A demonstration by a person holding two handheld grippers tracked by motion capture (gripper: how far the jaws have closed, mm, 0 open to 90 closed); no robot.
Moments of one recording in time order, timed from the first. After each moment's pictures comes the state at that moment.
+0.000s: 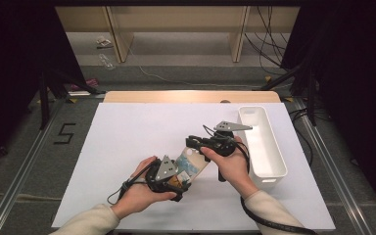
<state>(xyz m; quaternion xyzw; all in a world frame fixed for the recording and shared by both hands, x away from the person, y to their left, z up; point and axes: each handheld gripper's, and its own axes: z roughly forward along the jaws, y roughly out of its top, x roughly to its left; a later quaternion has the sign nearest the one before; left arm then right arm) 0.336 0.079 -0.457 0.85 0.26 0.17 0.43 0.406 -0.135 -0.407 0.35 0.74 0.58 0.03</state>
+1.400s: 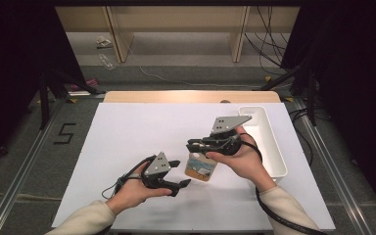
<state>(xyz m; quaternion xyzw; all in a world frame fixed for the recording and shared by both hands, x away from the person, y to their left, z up) 0.346 0.093 -0.456 0.83 0.23 0.11 0.50 0.397 -0.141 -0.362 0.16 0.84 0.52 0.05</state>
